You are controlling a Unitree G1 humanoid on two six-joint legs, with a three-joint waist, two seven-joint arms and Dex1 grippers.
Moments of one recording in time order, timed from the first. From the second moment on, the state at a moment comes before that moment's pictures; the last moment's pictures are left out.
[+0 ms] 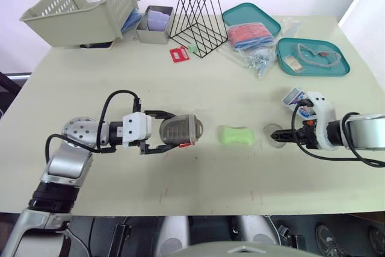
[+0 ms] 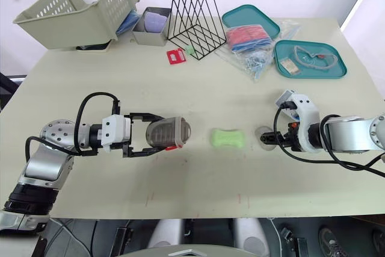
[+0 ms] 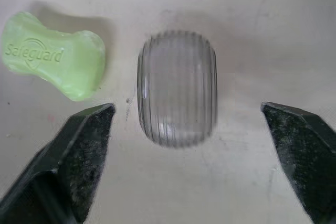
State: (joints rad) left arm -0.27 0.81 -0.03 0.00 -0.26 -0.15 -1.27; right arm -0.49 -1.16 0.14 -0.18 1.89 1.25 -0.39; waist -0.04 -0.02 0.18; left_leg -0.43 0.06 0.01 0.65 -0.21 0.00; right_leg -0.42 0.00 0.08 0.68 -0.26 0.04
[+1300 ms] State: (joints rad) left arm -0.71 0.88 -0.34 0.02 0.01 0.15 -1.44; right arm -0.26 -0.87 0.18 -0.61 0.43 0.53 0.74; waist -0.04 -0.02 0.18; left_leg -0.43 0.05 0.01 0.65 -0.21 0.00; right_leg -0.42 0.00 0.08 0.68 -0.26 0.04
